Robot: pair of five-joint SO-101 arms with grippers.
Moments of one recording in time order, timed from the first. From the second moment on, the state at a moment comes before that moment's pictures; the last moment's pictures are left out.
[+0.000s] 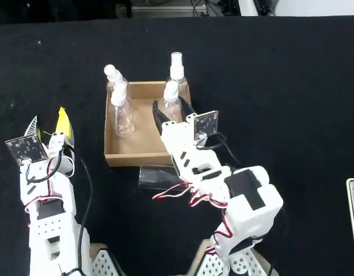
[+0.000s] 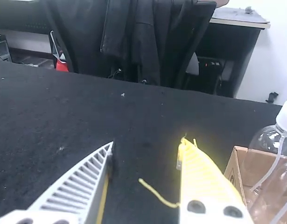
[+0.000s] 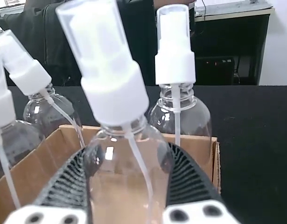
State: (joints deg) left arm -21.8 -66.9 95.1 -15.2 2.1; right arm -20.8 13.4 69.4 -68.3 -7.4
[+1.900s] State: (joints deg) left arm -21.8 -66.9 95.4 -15.3 2.1; right arm -24.4 13.5 58.1 -56.3 -4.7
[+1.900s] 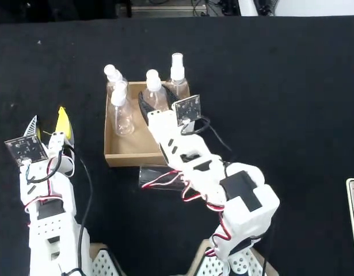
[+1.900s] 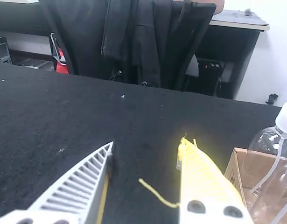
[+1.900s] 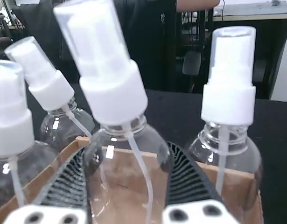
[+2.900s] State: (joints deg) left arm -21.8 -66.9 95.4 -15.3 2.1; right arm -26.5 22.0 53.5 -59.9 -4.2
